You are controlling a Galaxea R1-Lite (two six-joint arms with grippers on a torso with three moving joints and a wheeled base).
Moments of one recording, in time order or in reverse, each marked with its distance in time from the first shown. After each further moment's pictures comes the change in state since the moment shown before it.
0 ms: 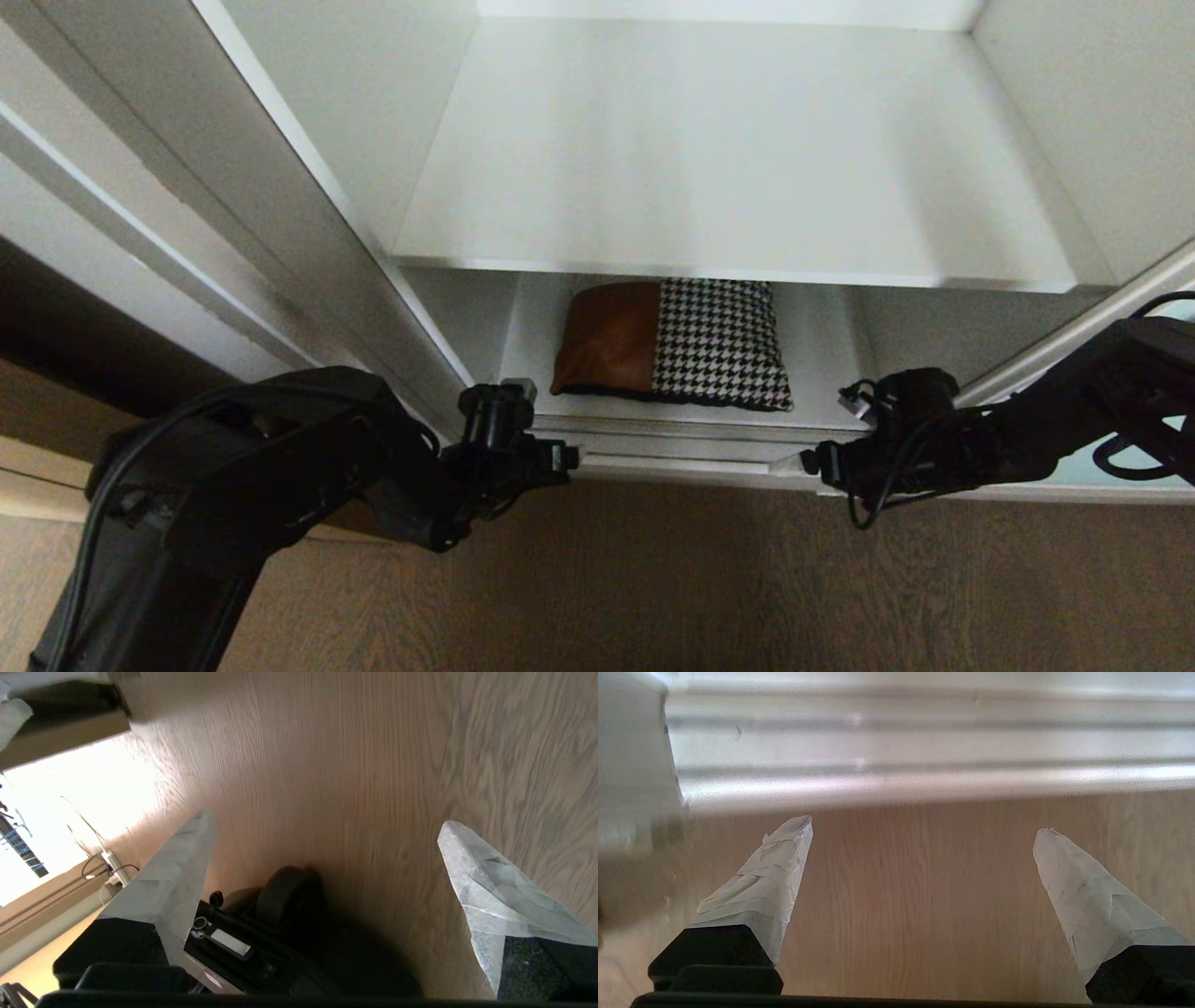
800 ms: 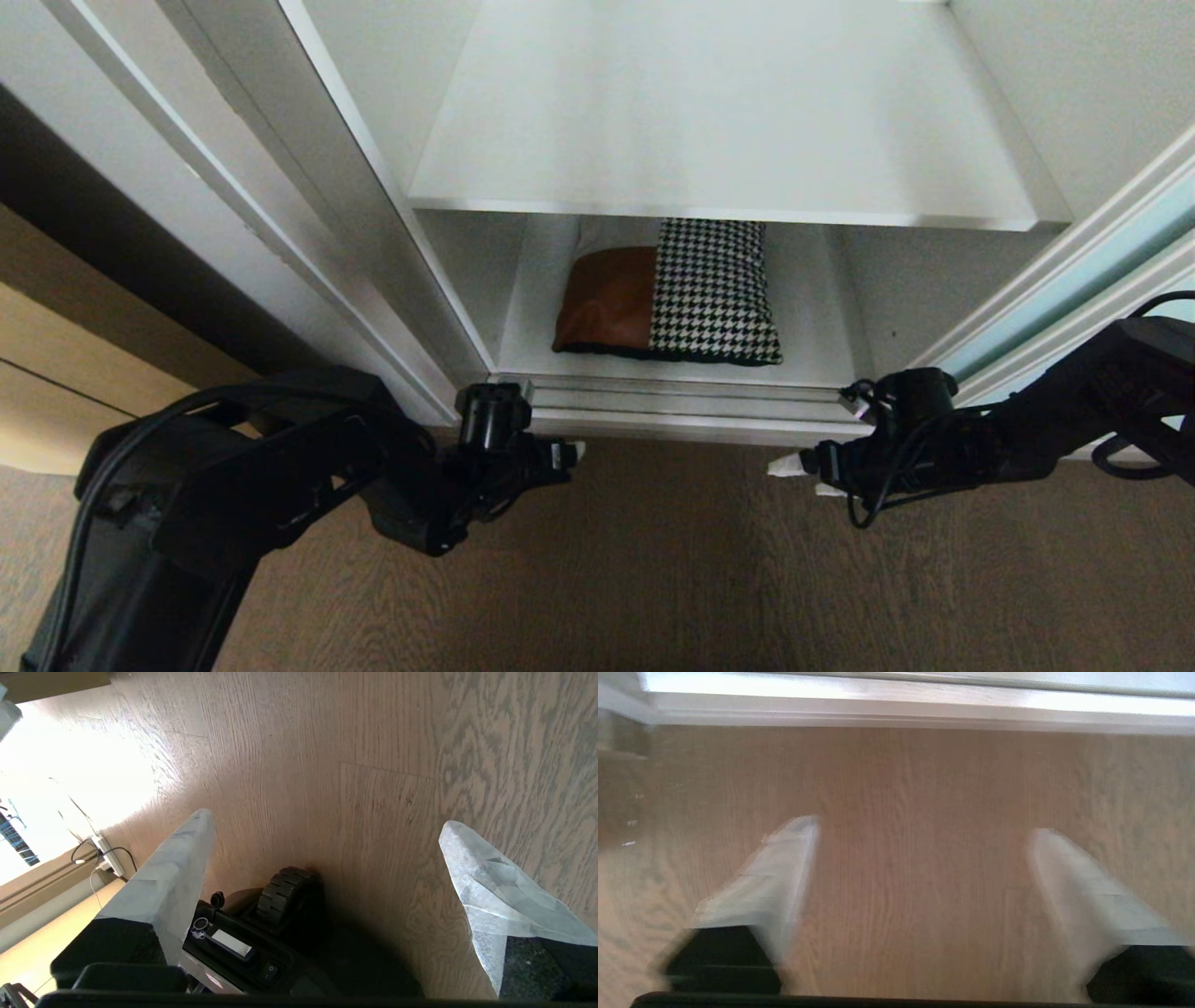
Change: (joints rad) left arm 0.000 -0.016 0.031 -0.036 -0.007 -0.027; right arm 0.000 0.000 -0.002 0.001 -0.001 0.002
